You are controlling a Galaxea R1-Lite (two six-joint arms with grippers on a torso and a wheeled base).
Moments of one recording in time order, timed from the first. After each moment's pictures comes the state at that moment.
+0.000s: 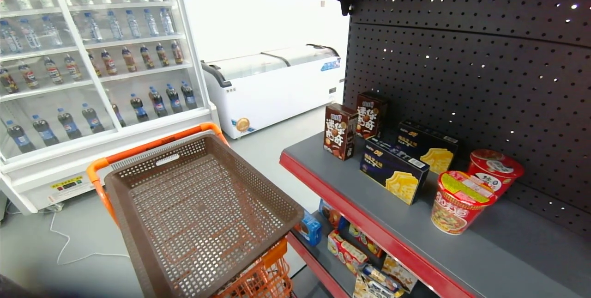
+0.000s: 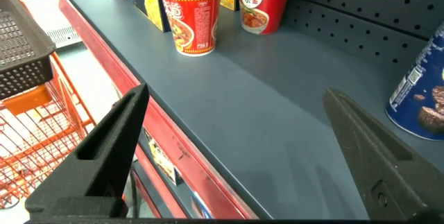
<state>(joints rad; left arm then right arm) -0.10 0.41 -0.31 0.08 -0.05 -0.01 0.00 0.01 0.00 0.00 0.01 0.00</state>
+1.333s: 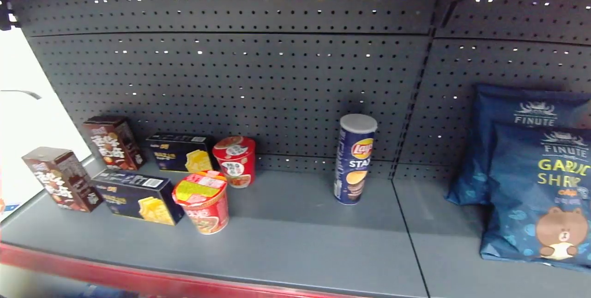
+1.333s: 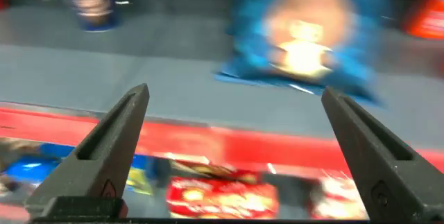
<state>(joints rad) -0.11 0.31 -0.27 0.08 -0.05 -0.02 0.00 0.01 0.00 0.00 0.01 -0.01</state>
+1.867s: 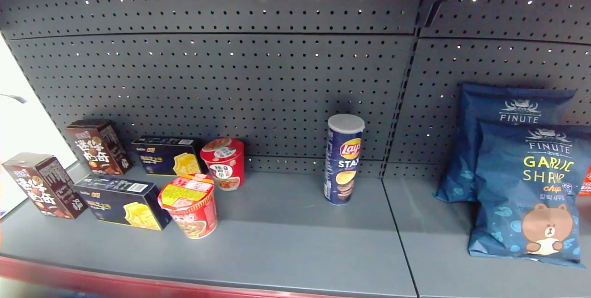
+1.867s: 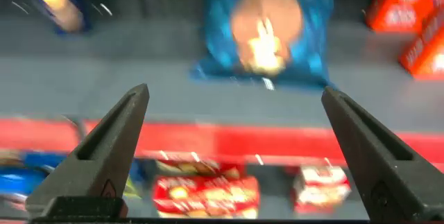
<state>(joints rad) -0.10 0.29 -0.31 0.10 0.04 -0.02 0.01 0.07 -0.10 0.01 -0.01 0.03</state>
